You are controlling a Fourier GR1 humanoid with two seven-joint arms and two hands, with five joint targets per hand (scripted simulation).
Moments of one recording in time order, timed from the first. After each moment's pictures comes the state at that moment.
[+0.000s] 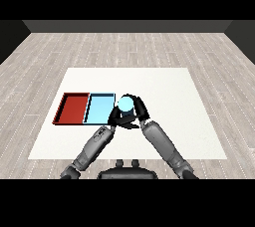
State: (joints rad) left arm -0.40 0.00 -0.48 -1.22 0.26 0.31 -0.24; right arm -0.49 0.00 0.44 -1.55 0.19 -0.30 0.19
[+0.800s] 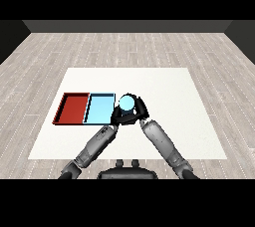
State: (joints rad) left arm -0.46 0.00 -0.54 -1.14 0.33 0.47 -0.30; right arm -0.50 0.00 0.42 -1.49 0.11 -0.31 0.12
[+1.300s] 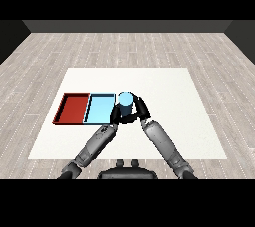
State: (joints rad) left arm -0.46 0.00 -0.51 -1.14 0.32 0.51 -0.30; right arm -0.47 0.00 0.41 -1.53 0.09 -0.28 0.14
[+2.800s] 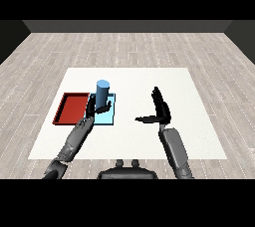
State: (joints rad) left arm -0.47 0.21 -0.26 -1.01 0.14 0.43 -0.15; right arm -0.24 -0.02 0.16 -1.60 -0.08 -0.18 -0.02
